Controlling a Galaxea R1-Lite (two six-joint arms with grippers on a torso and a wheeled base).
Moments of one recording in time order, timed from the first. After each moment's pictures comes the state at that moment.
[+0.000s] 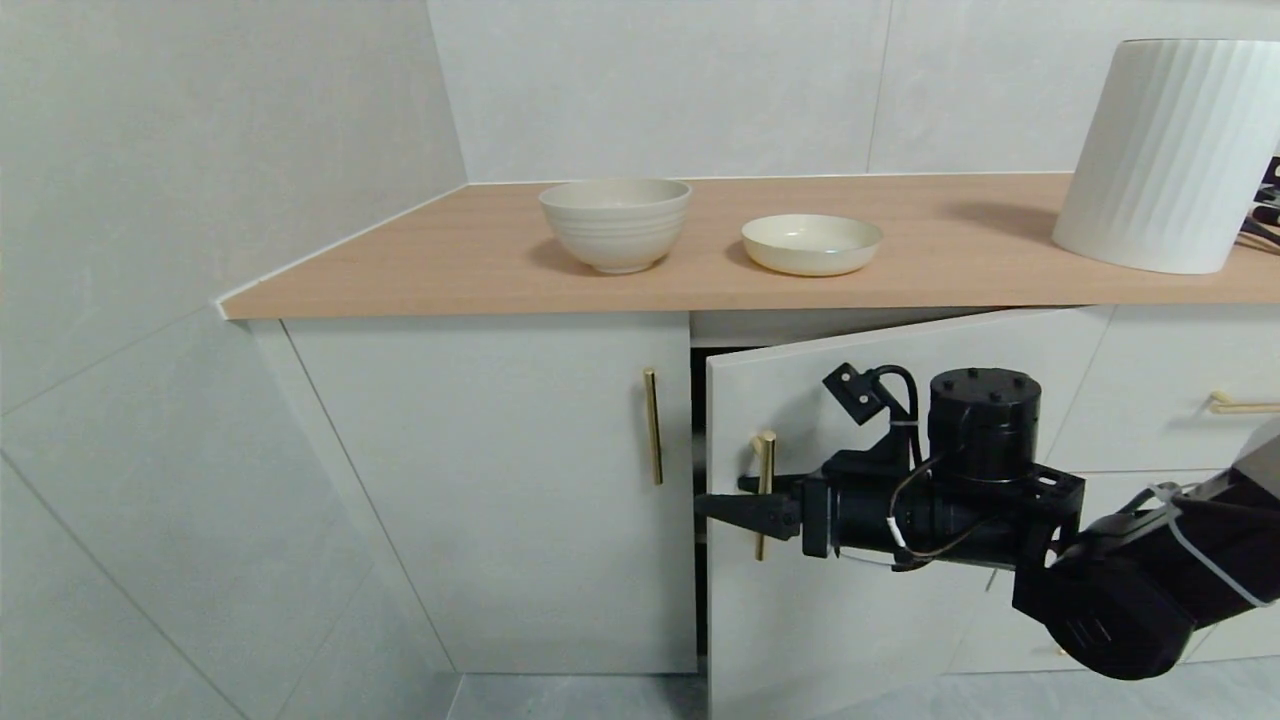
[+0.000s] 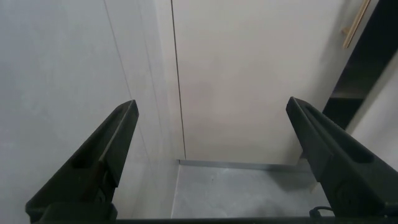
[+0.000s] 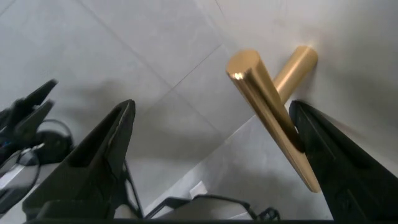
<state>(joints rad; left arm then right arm) -0.01 0.00 0.00 0.00 0.06 -0.01 0.61 1.94 -0.75 -1.01 0.60 0.43</state>
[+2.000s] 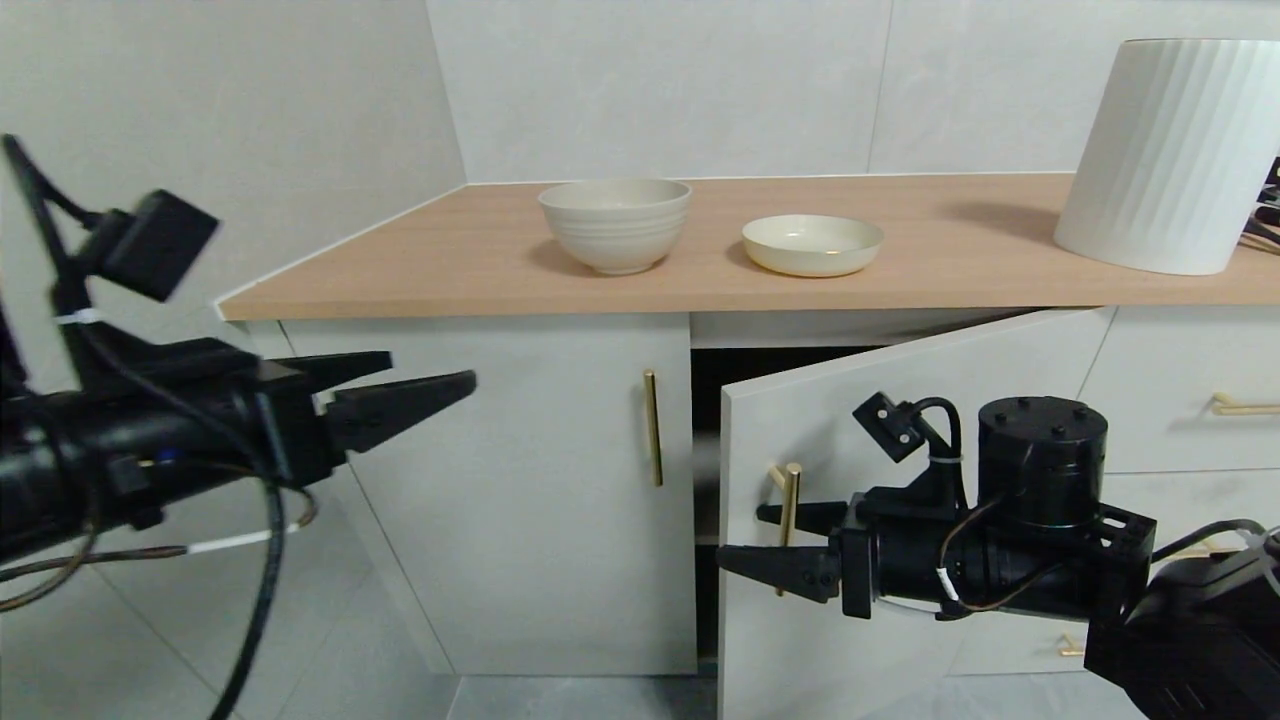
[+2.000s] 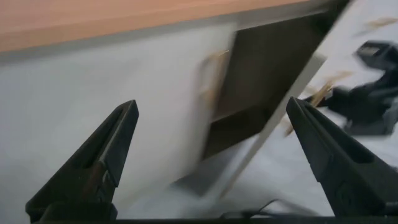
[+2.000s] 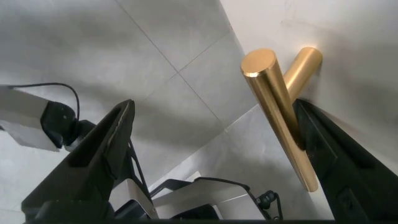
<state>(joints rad) -0.27 1.31 -0.76 -0.37 -0.36 -0.11 0.64 1.85 -0.60 -1.02 0.60 0.36</state>
